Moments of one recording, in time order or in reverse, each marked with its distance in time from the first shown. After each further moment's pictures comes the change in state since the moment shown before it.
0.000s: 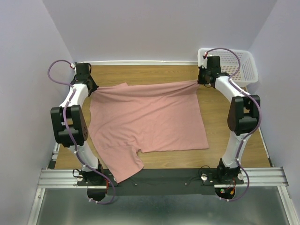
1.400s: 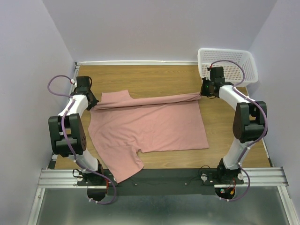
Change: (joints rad) left arm 0.011 -0.158 -0.258 -0.052 -0.028 -0.030; right arm -0.028 -0.159 -0.272 -0.006 -0.027 0.078
